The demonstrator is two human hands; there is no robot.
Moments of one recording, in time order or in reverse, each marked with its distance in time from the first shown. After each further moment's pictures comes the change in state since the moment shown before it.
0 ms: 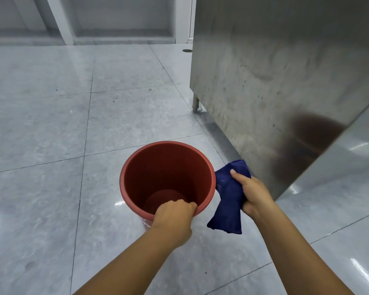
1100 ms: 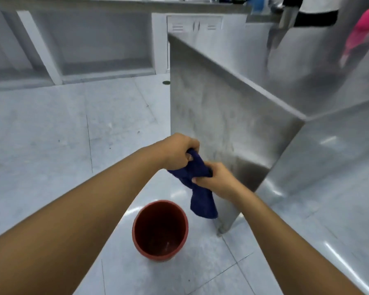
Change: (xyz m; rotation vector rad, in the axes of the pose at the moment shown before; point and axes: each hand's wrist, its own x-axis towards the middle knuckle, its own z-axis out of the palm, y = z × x) left_hand -0.071 0.026 -0.469 -0.257 0.095 0.322; right_hand -0.226 -0.322 0.092 -0.874 -0.373 -0.417
